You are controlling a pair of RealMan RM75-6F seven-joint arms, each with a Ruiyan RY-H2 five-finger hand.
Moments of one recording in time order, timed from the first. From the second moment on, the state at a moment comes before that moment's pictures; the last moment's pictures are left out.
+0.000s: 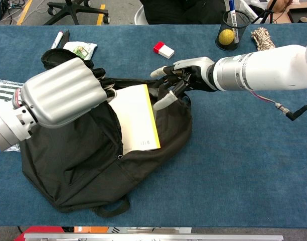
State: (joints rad) left arm -0.63 -1.27 0.05 -2.13 1.42 1.10 1.29; right arm 1.22 -1.25 0.07 -1.83 -0.33 0.50 0.30
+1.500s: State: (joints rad) left arm -0.57 -1.18 -0.04 -2.02 1.31 1.20 0.87; right arm 0.70 -0.91 0.05 -1.92 -0.90 0.96 0.05
